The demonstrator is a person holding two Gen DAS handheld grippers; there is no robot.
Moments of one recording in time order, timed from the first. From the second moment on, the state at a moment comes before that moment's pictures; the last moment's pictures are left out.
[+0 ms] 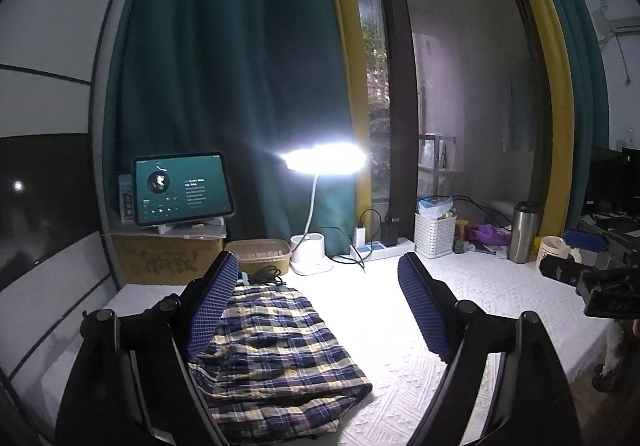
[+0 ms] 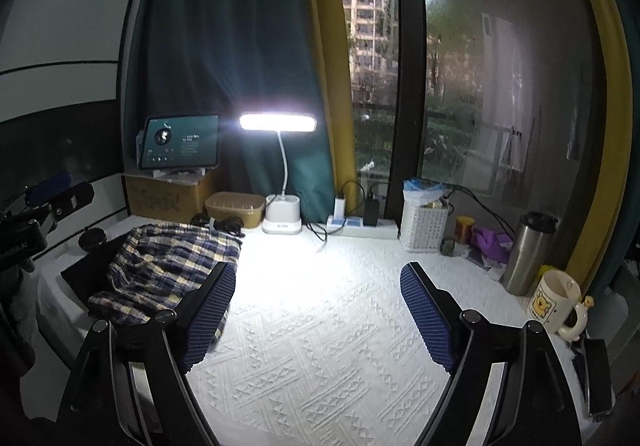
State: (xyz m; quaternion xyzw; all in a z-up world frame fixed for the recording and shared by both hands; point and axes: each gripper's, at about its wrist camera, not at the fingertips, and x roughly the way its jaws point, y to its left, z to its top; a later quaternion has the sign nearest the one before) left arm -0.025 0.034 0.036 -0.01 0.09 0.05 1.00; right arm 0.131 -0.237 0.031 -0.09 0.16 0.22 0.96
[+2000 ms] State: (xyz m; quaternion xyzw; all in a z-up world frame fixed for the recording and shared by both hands) left arm -0.041 0.063 0.036 -0.03 0.07 0.08 0.99; right arm 0.117 -0.238 0.052 -0.07 0.14 0.18 0.97
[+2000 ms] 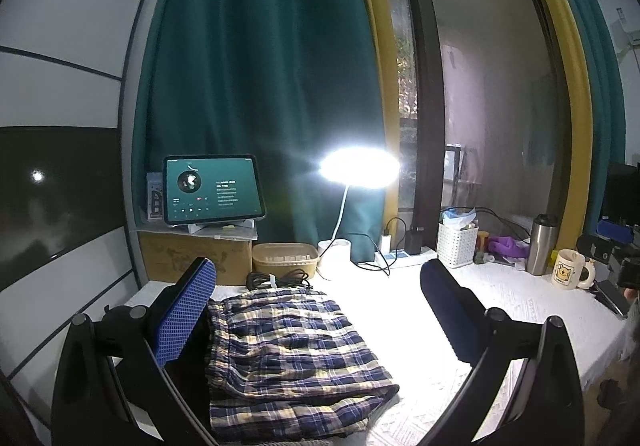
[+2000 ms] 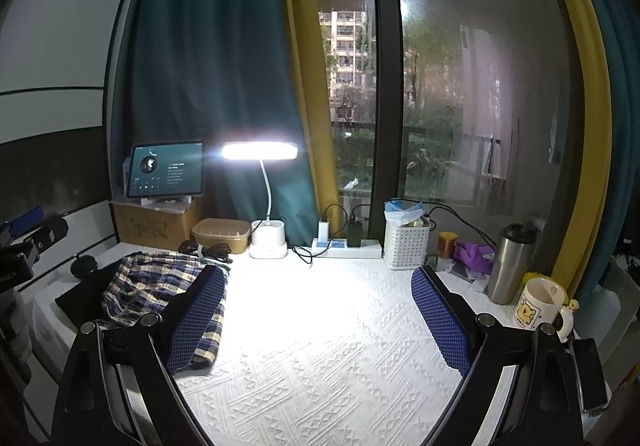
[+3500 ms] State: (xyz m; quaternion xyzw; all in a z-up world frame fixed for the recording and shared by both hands) left arm -0.036 0.061 0.038 -0.02 0.08 0.06 0.99; right arm 0.118 -0.238 0.054 -0.07 0.13 0.17 0.97
